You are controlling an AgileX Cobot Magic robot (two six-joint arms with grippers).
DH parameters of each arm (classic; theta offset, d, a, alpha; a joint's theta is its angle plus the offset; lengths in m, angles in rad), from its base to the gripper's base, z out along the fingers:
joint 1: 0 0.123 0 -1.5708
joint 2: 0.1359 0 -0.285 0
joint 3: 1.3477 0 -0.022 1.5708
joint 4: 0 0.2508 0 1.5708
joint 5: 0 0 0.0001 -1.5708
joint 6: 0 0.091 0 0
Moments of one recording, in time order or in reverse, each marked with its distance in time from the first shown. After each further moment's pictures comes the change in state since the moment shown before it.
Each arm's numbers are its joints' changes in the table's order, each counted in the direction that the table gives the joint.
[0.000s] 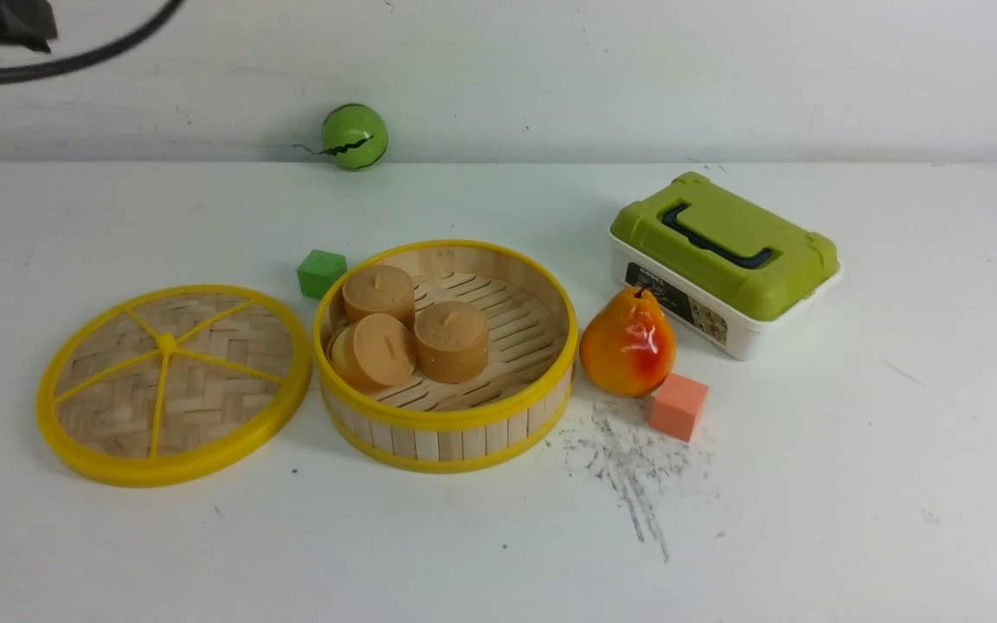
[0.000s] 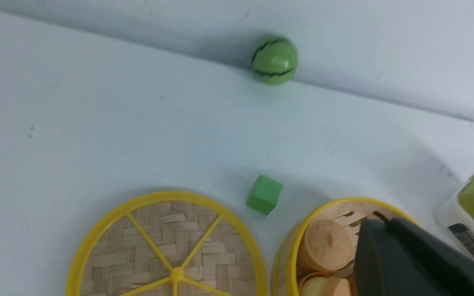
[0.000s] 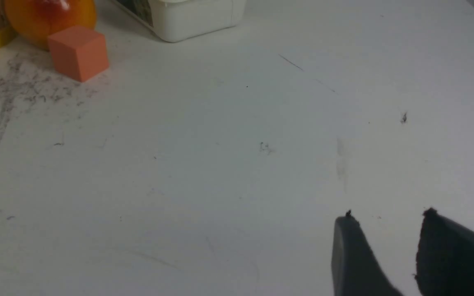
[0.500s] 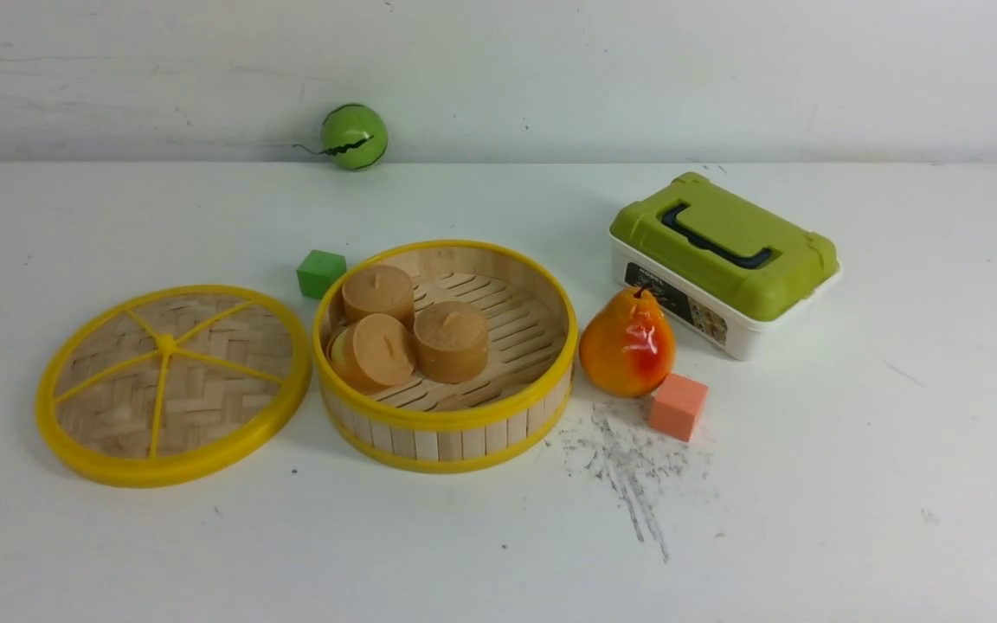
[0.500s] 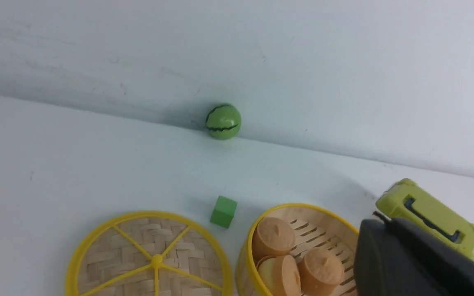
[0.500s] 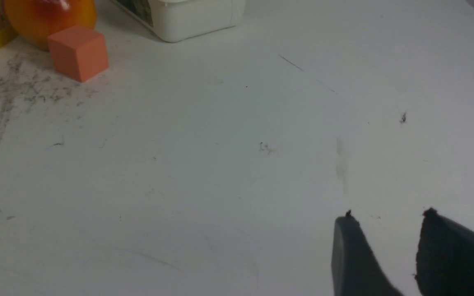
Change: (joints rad) right arm 0.000 0.000 0.000 0.000 0.000 0.000; left arm 0.000 -0.638 0.439 -0.078 0.088 0.088
